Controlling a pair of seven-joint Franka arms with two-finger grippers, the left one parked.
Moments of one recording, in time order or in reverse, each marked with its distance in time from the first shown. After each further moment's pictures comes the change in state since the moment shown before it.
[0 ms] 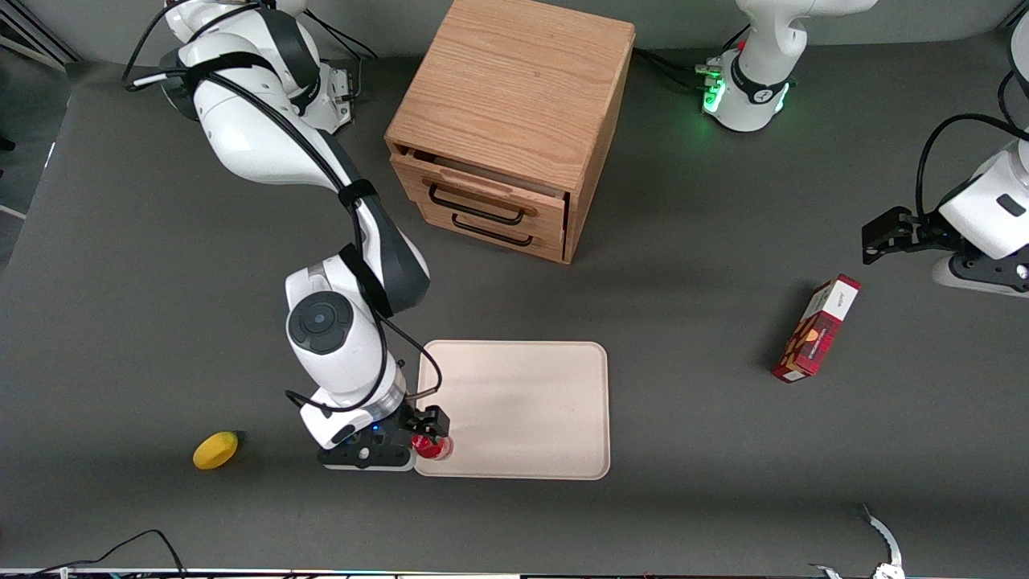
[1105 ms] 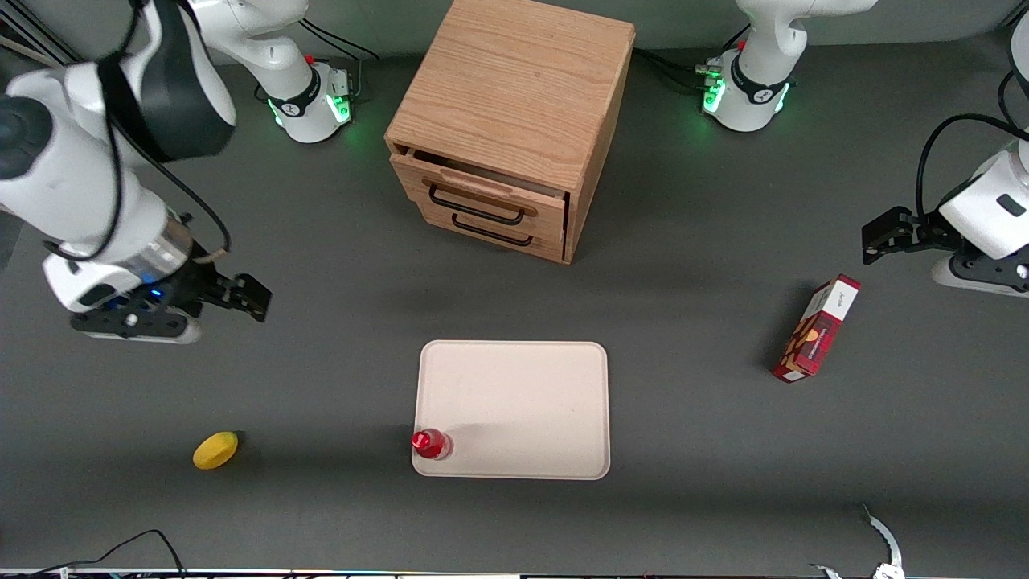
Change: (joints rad) arm -0.202 -0.775 0.000 -0.681 0.000 -0.284 -0.210
